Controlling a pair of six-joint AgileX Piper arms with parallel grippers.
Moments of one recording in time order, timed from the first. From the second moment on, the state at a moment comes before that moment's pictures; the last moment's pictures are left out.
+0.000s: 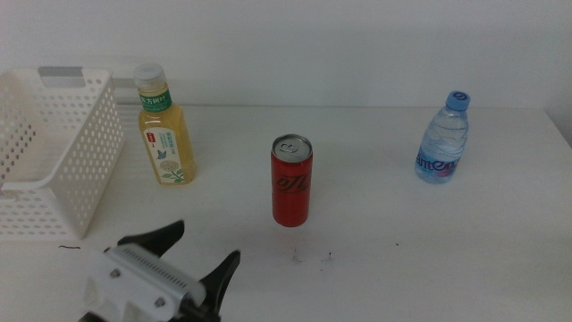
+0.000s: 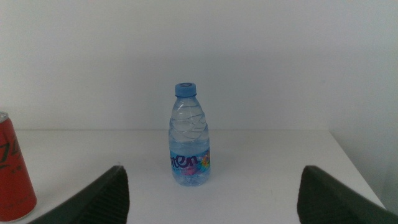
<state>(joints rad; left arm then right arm) -0.72 1.50 -0.05 -0.18 -1.19 0.04 0.08 0.00 0.00 0.00 0.09 0.03</state>
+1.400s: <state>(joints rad) -0.60 1.94 -0.56 0.03 -1.16 -0.04 0.08 0.00 0.00 0.00 0.09 0.03</state>
